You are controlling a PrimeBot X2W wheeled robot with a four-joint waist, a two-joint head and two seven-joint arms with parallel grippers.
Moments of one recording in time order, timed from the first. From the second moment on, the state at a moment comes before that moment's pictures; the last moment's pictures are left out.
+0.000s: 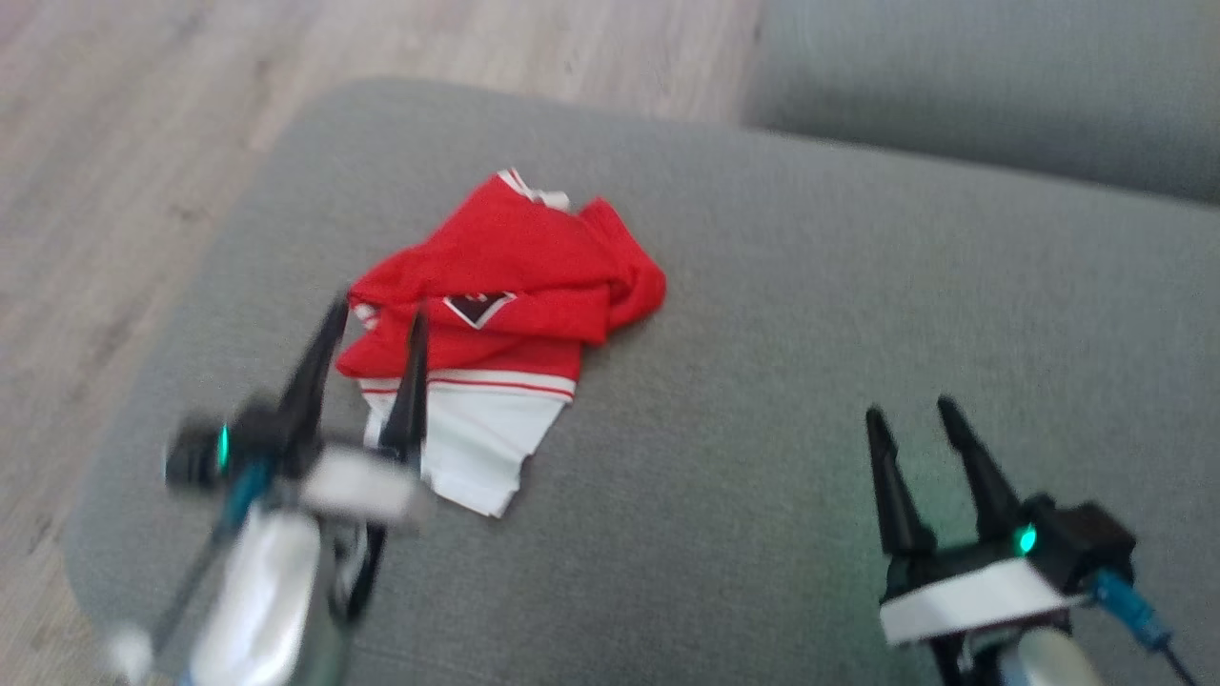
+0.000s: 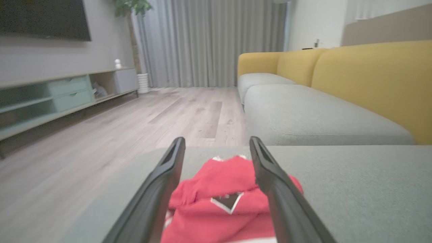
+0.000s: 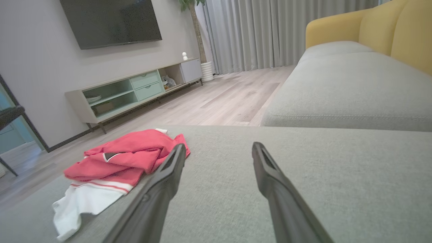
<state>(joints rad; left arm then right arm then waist) -0.22 0.09 -0.18 0.30 -0.16 -0.09 -0.18 0.05 -0.04 0.15 0.16 0.21 0.13 -0.25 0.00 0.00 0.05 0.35</state>
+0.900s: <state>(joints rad) -0.94 0.39 -0.99 0.79 -0.52 -0.13 0.16 -0.13 -0.05 0.16 0.02 0.19 0.13 -0.25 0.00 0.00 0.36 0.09</state>
